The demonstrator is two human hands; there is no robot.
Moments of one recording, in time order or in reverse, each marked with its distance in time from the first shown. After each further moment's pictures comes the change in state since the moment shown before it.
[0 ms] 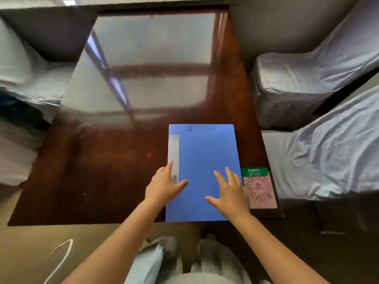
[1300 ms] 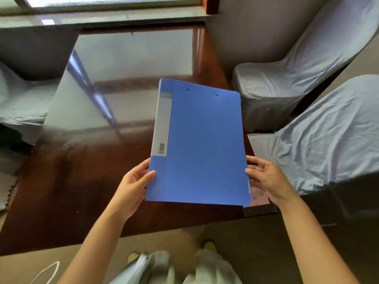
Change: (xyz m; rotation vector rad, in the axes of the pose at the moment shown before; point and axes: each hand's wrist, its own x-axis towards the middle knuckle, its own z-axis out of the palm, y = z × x) left_hand -0.029 -0.020 -0.074 -1.173 -0.225 0.187; right_hand -0.015 0.049 -0.099 1.198 0.073 0.188
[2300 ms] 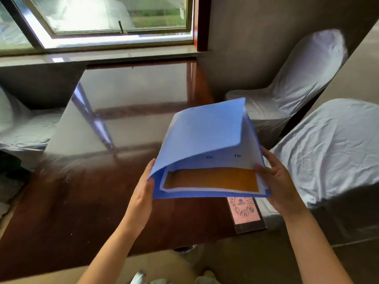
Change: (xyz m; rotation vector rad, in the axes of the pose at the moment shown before) left_hand -0.018 0.022 0.060 0.281 0.081 0.399; right_hand -0.026 -0.038 -0.028 0.260 -0.099 -0.388
